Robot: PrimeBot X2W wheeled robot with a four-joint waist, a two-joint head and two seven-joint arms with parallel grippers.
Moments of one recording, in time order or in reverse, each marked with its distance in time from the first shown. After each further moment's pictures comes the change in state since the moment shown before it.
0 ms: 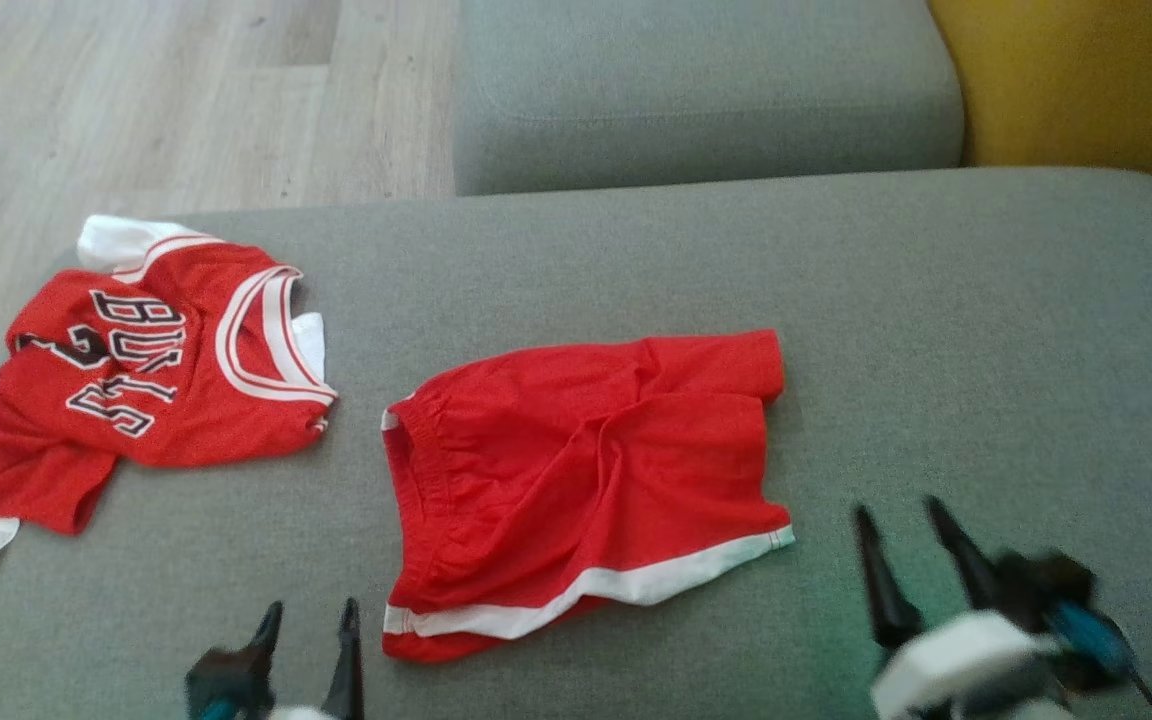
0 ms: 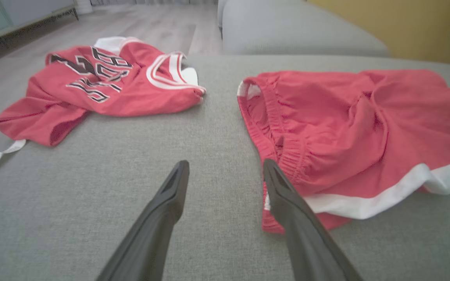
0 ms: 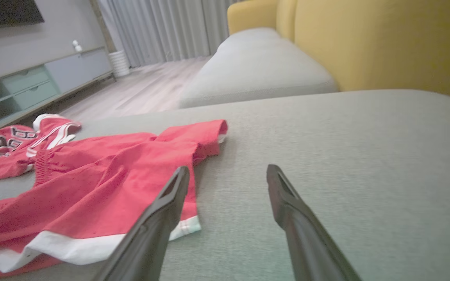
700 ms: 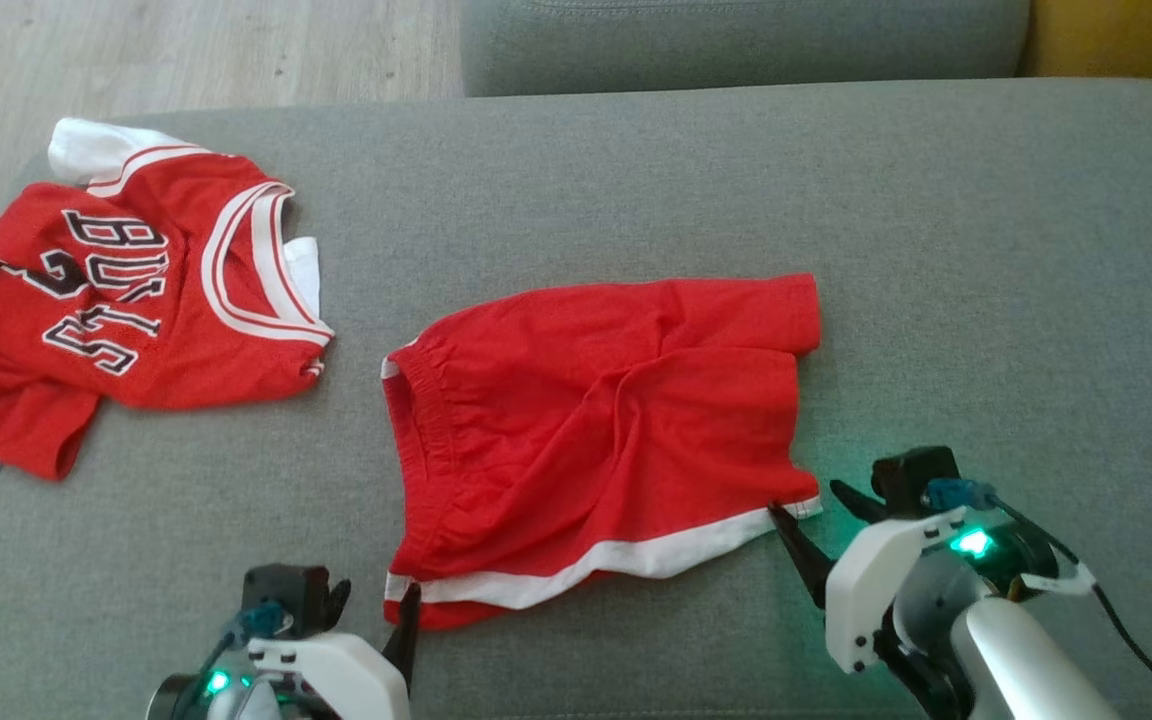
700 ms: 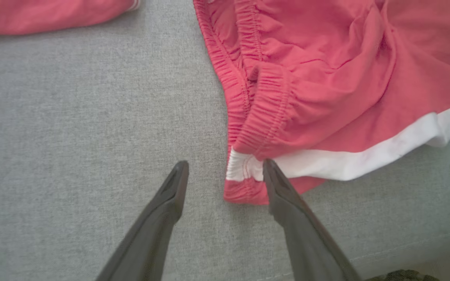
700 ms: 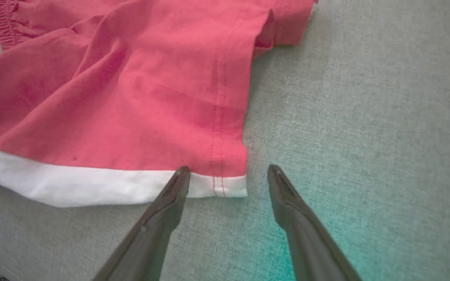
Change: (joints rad) left arm -0.106 0.018 -0.068 -0.085 -0.054 -0.035 0.426; right arm -0.257 -0.107 0.253 0.137 0.077 0.000 0.461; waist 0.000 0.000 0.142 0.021
